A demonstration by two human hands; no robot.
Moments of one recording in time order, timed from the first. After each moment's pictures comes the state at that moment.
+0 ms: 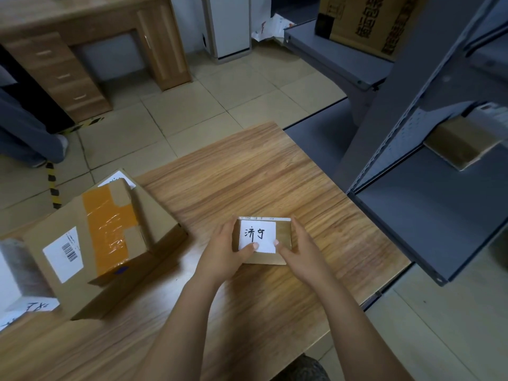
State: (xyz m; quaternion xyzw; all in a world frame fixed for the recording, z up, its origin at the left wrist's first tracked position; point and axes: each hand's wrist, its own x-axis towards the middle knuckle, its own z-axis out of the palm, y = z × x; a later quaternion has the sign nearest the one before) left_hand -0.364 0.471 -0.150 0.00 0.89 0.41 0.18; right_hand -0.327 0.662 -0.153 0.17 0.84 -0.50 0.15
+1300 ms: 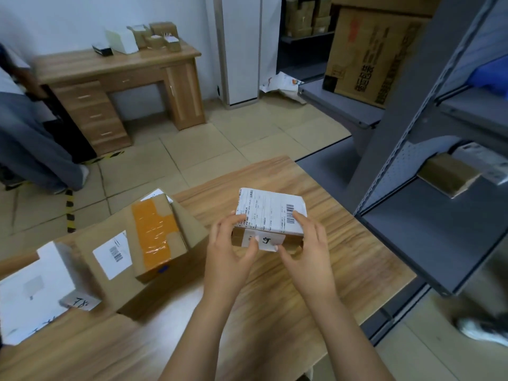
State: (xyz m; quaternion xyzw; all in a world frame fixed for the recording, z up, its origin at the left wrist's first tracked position) left_hand -0.311 0.435 -0.072 0.05 0.83 0.53 -0.14; right_hand -0.294 0.593 -0.081 0.07 0.88 -0.45 -0.14
